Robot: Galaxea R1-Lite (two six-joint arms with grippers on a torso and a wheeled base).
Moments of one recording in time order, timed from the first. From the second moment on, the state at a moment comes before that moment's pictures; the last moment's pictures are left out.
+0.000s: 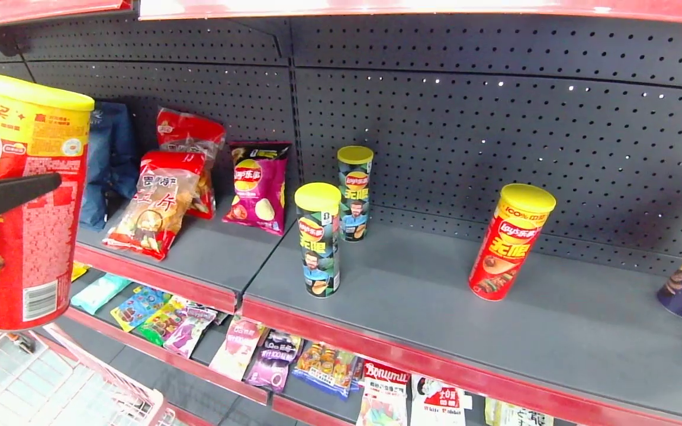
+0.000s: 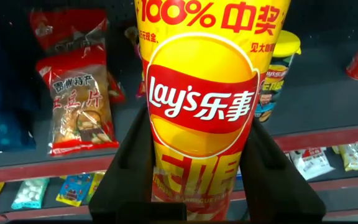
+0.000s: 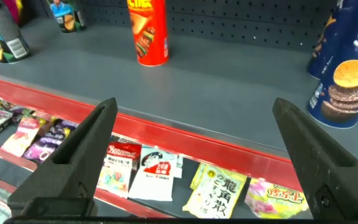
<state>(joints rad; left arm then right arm) 0.10 1.07 -0.94 0.06 -0.45 0.23 0.00 0.00 0.00 0.00 0.02 0.00</state>
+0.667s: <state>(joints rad) 0.09 1.06 -0.93 0.06 -0.45 0.23 0.00 0.00 0.00 0.00 0.02 0.00</state>
